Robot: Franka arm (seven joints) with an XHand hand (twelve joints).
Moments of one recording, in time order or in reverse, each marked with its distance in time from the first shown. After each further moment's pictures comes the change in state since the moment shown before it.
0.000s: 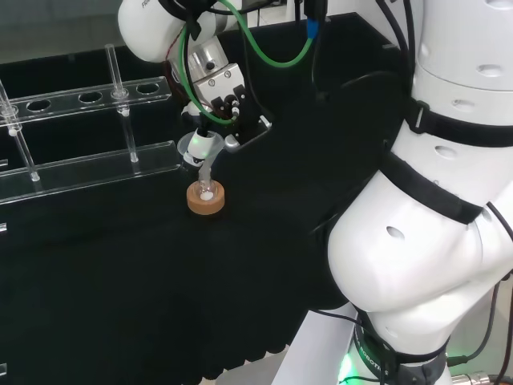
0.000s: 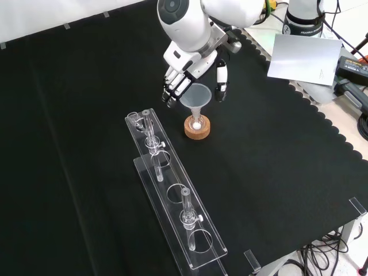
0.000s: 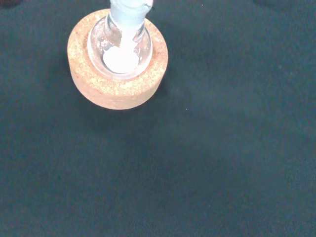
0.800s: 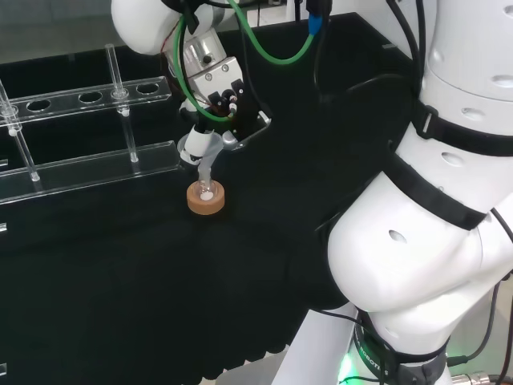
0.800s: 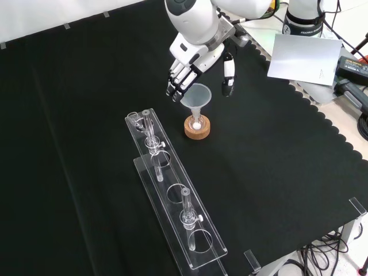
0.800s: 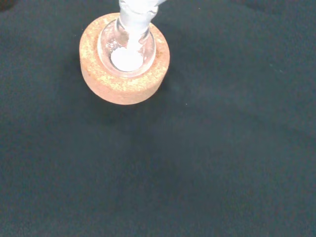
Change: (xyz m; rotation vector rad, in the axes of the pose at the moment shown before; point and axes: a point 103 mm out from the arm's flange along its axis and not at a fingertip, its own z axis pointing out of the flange) arm 0.006 -0.023 -0.013 -0.003 -0.006 0.011
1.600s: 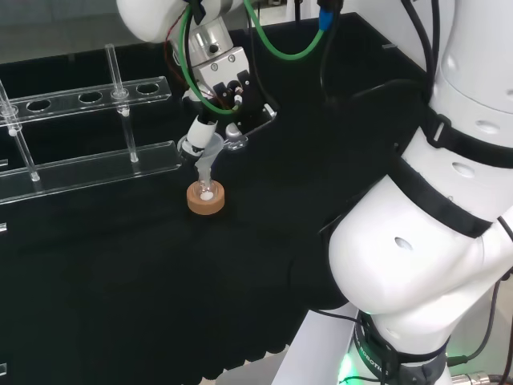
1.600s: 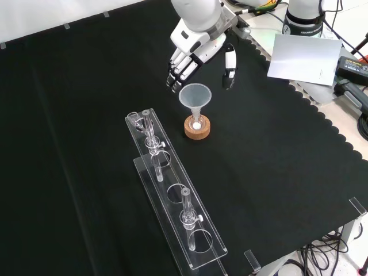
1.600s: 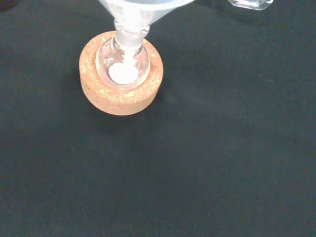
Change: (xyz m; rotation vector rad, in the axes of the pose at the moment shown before) arm -0.007 -0.016 -0.013 -0.029 0.024 0.015
